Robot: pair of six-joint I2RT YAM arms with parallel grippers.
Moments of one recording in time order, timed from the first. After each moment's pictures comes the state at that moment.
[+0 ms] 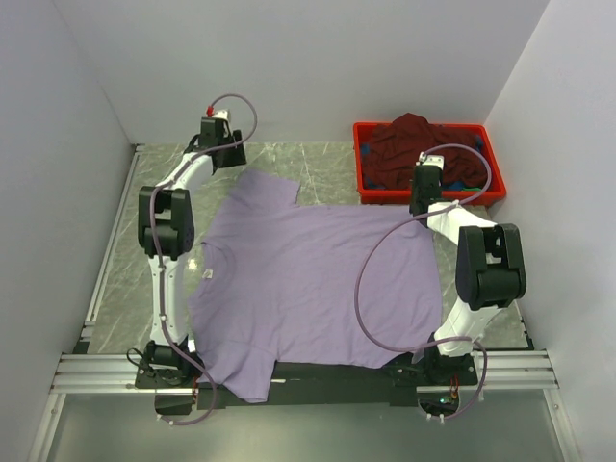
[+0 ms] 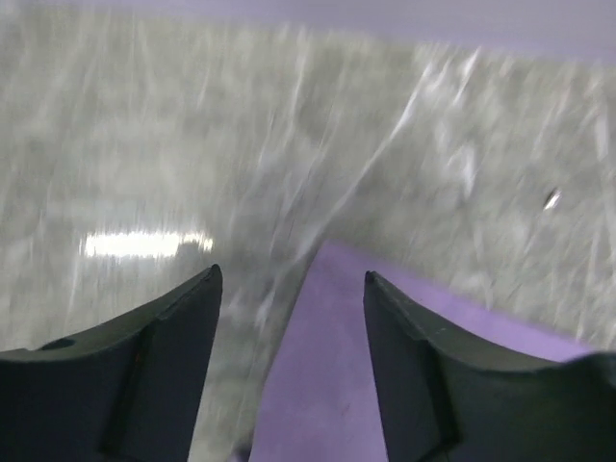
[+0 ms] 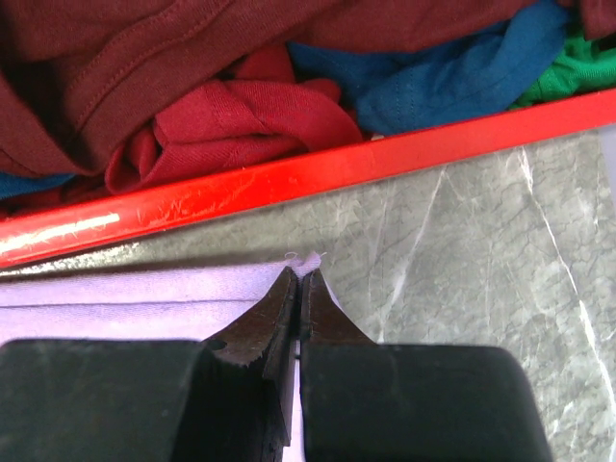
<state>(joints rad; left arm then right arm) -0.11 2.37 2.00 -0.27 0.02 -0.24 0.05 1.74 1.04 -0.03 0.38 0.06</state>
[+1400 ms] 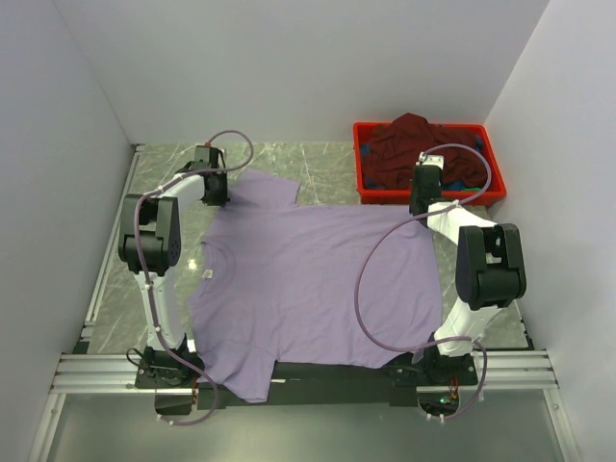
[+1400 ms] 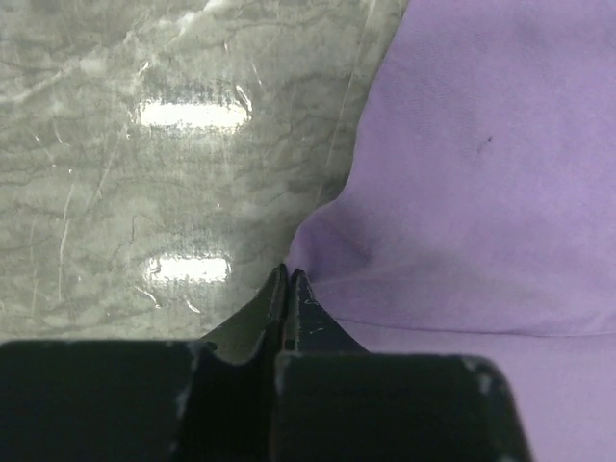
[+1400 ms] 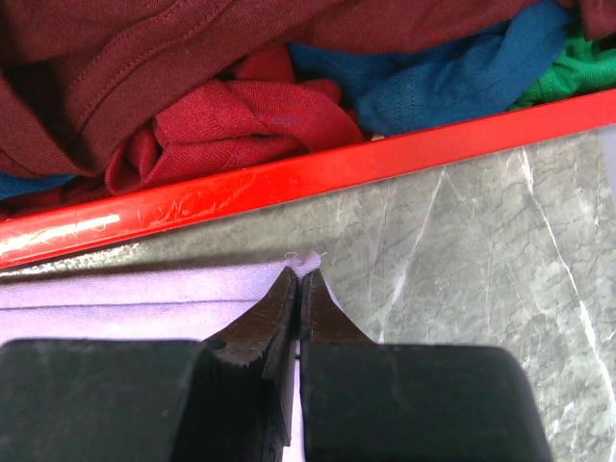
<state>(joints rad) -0.10 2.10 1.50 -0.36 -0.03 -0.16 0.05 1.74 1.05 -0.03 0.38 0.06</state>
